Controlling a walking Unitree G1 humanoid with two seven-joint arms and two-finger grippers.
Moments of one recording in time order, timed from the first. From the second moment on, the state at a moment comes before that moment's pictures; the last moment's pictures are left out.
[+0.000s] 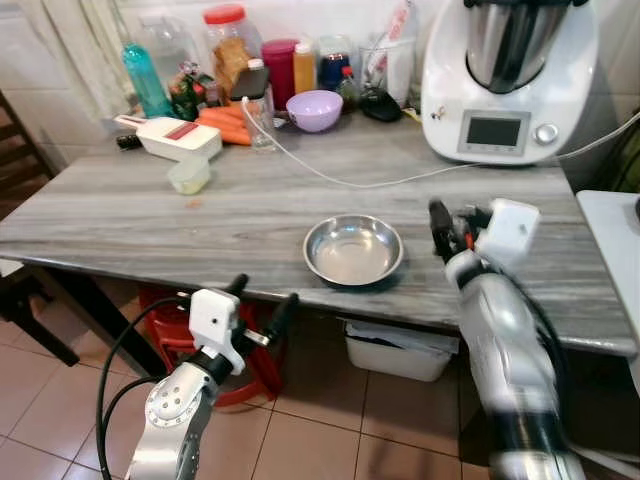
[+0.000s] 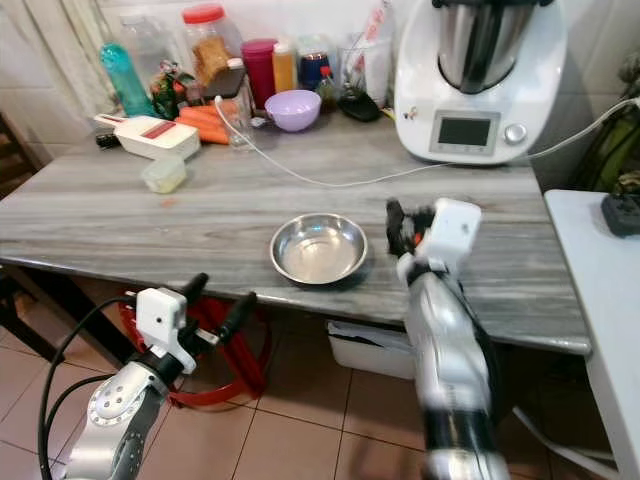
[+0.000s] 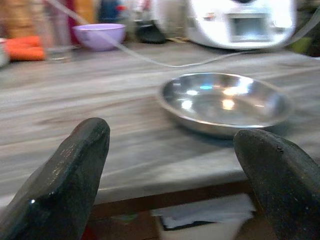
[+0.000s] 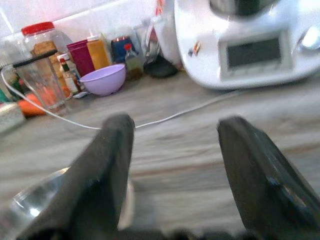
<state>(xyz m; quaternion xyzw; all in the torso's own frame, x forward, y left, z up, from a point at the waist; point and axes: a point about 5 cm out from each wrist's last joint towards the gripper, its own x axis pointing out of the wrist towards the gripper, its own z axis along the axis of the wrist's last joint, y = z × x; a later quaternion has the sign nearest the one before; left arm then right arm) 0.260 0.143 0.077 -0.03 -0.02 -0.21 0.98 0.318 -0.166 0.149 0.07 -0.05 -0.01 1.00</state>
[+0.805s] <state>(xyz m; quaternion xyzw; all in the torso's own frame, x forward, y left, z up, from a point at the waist) 0.266 0.172 0.064 -0.05 0.02 -0.01 1.00 0.235 -0.183 0.122 -0.03 -0.03 -0.03 1.00</state>
